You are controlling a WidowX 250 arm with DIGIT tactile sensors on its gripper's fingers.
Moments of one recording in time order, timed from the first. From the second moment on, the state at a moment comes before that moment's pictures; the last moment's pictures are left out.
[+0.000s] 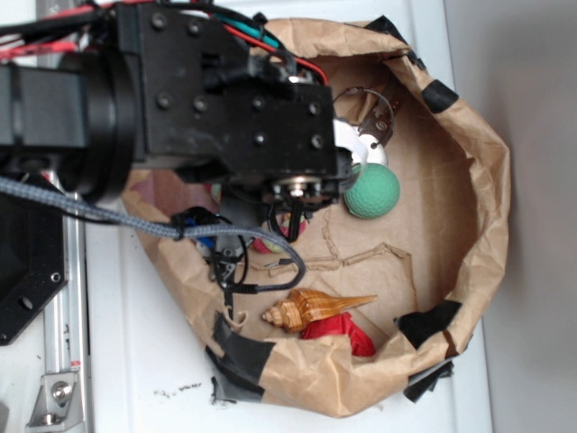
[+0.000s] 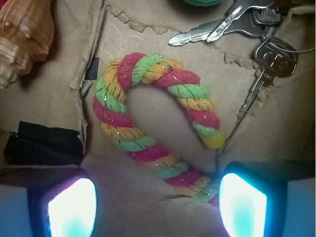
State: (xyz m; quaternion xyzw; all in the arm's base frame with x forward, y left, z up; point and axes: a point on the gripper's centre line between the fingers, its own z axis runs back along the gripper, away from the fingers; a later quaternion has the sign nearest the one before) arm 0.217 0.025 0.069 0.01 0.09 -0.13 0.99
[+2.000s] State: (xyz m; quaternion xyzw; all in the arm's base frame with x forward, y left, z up) arm 0.221 -0.007 0.022 -0.05 0.02 -0.10 0.99
